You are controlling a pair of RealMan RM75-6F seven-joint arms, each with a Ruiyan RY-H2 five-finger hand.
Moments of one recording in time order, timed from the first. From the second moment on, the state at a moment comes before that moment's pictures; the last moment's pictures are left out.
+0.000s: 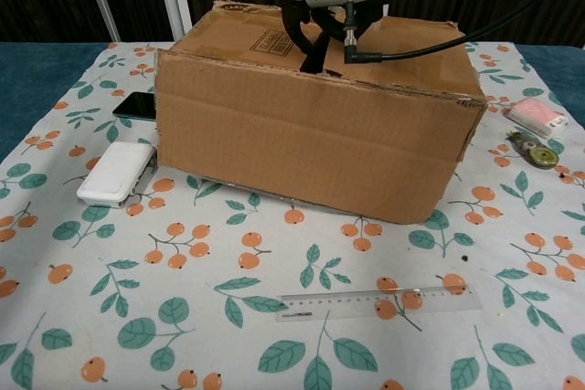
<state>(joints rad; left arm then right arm) -0.21 -1.20 -0.10 -1.63 1.38 1.51 0.03 1.22 -1.34 0.17 -1.25 -1.63 0.60 -0.12</state>
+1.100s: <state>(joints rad) -0.19 -1.19 -0.12 -1.66 1.38 1.48 0.01 1.23 -1.22 0.13 -1.32 -1.63 0.62 -0.32</state>
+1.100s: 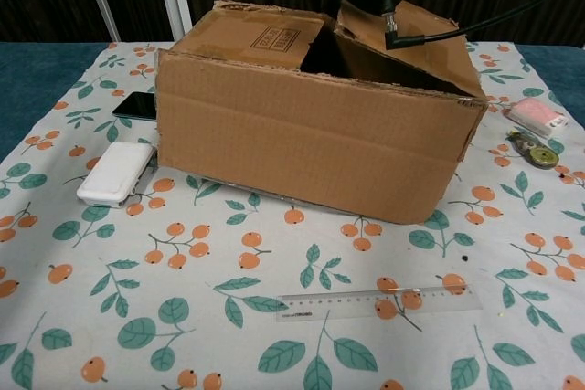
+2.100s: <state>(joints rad) -0.18 -1.19 -0.13 -1.68 1.38 1.47 0.00 1.25 -1.06 0.16 -1.46 -1.55 0.57 -0.46</state>
